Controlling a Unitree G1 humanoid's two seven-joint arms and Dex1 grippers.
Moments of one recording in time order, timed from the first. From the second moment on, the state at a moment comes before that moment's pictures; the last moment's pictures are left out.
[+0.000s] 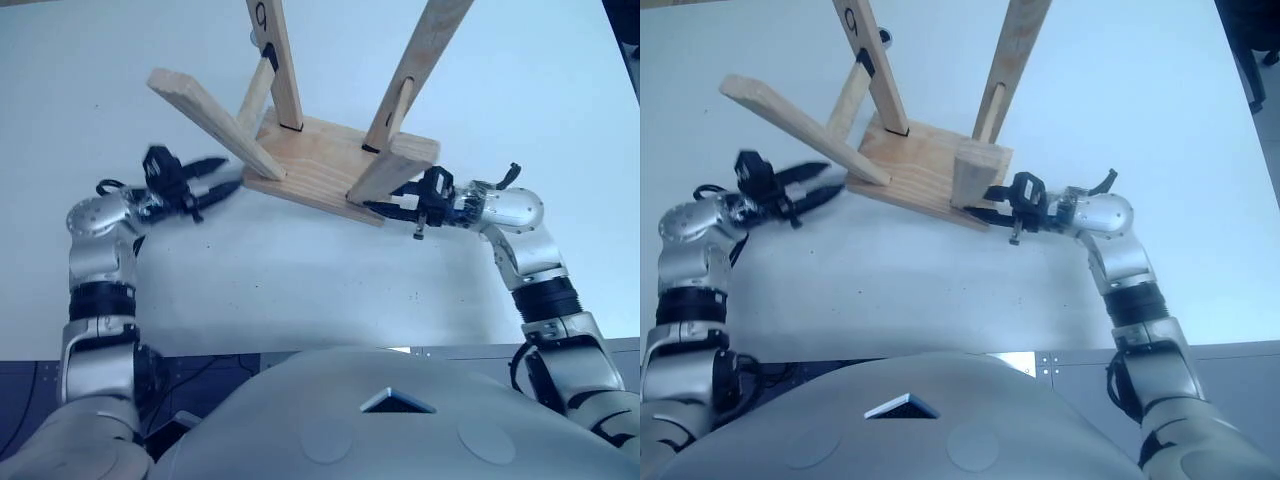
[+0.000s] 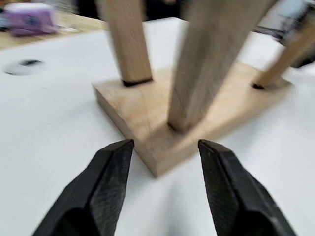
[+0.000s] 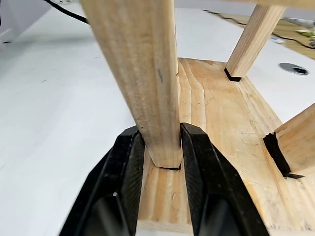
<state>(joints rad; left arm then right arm) -0.04 0.59 0.07 0.40 -0.31 -0.12 -1.30 -0.12 -0.53 0.26 0.19 0.27 -0.14 1.15</state>
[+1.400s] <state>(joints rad) -0.33 0.62 0.18 0.24 -0.98 1.16 -0.92 -0.66 -0.45 -0.14 0.51 0.85 1.45 0.83</state>
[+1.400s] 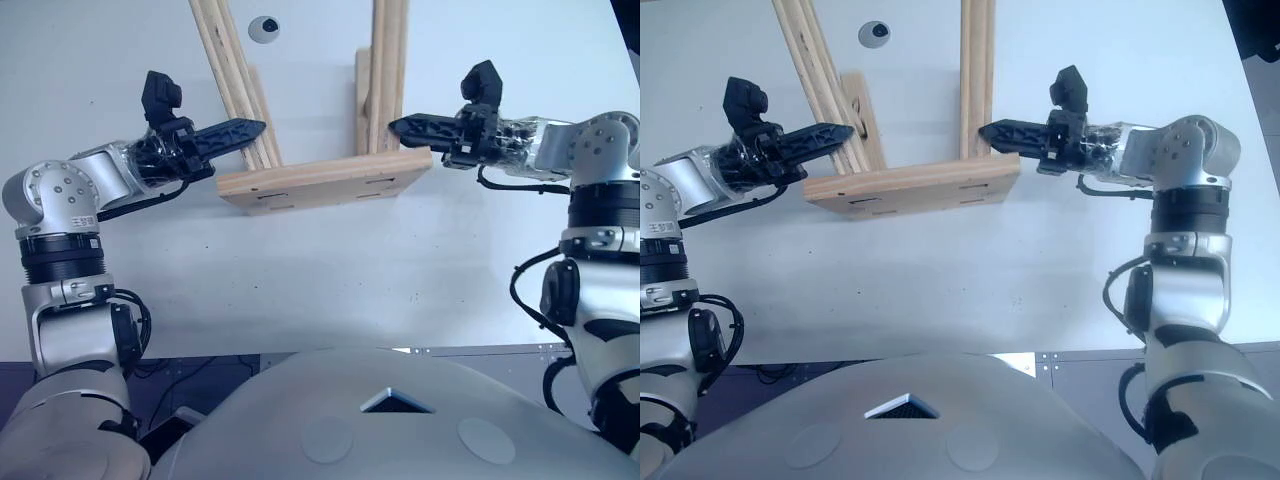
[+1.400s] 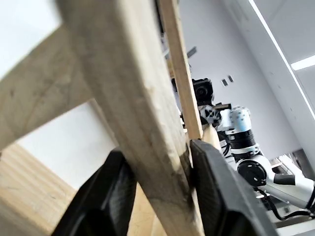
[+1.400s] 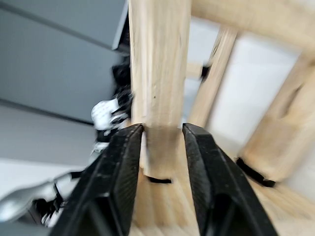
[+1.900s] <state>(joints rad) 0.14 0.69 0.26 0.11 -0.52 0.25 -1.10 -0.19 -0.61 -0.24 0.26 0.53 0.75 0.91</state>
